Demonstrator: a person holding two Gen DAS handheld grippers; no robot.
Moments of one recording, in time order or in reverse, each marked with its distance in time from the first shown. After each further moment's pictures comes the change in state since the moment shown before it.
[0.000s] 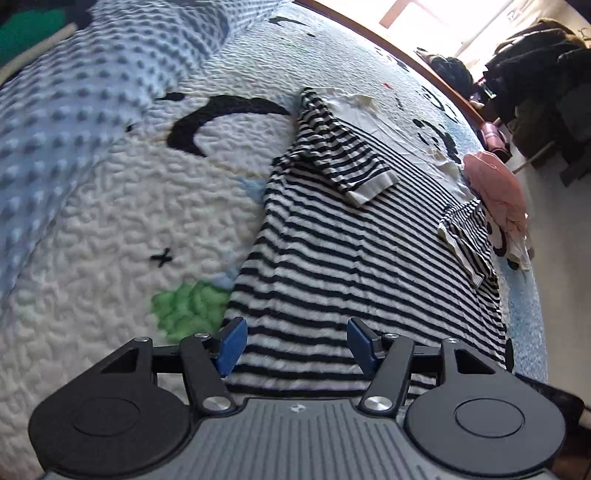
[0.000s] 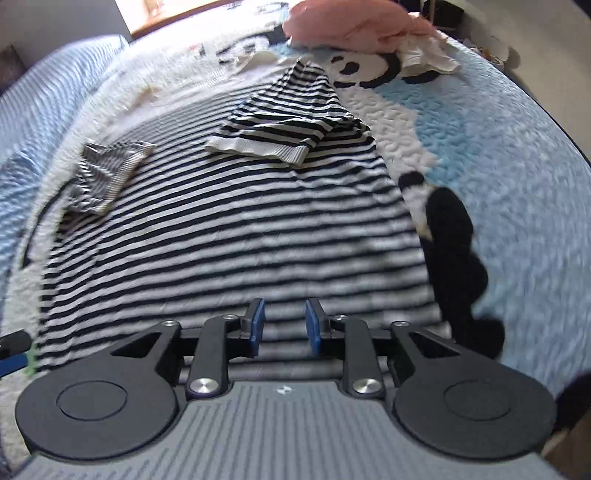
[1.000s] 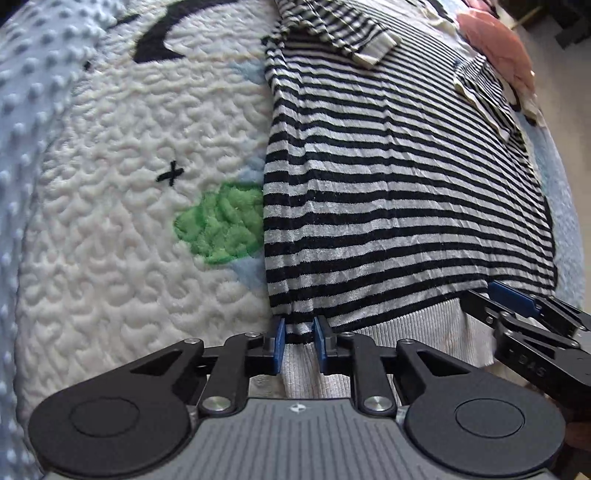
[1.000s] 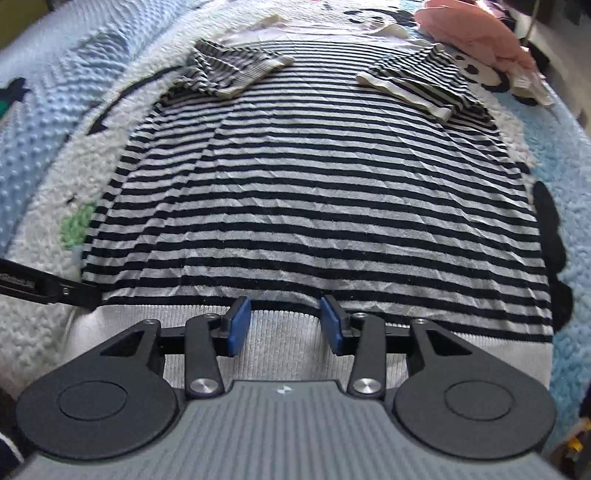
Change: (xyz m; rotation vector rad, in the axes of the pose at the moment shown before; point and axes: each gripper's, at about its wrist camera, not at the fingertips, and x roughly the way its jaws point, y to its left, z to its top) left arm 0.034 0.024 -0.001 0.276 0.404 0.009; right arm 0.008 0.104 -0.065 -0.281 0.101 0.001
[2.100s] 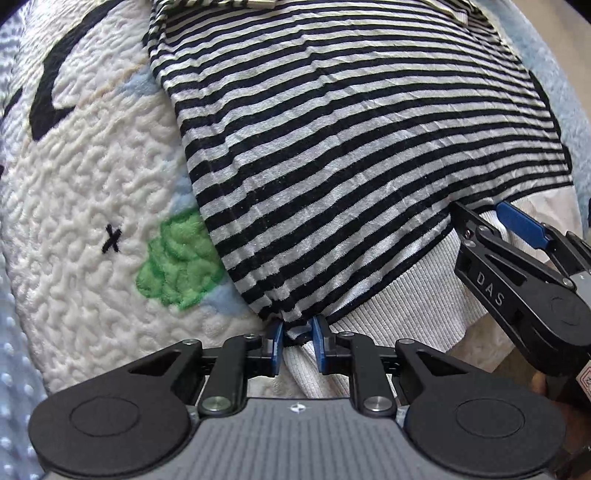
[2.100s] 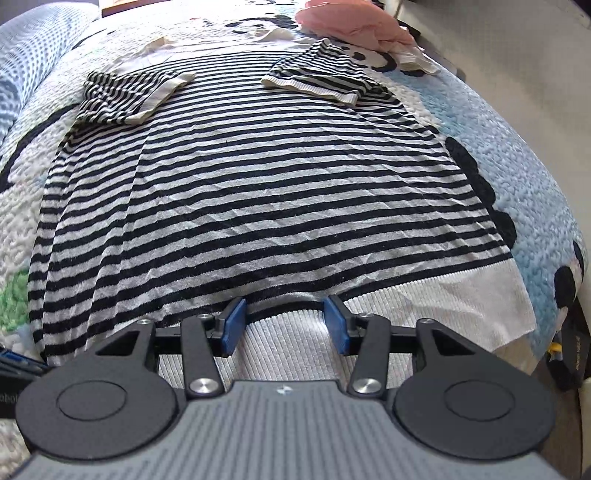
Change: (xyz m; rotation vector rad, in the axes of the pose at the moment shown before) left arm 0.006 -0.046 0.037 0.368 0.235 0.130; right arm 0.017 0.042 -0.014 0.291 -0.099 -0.320
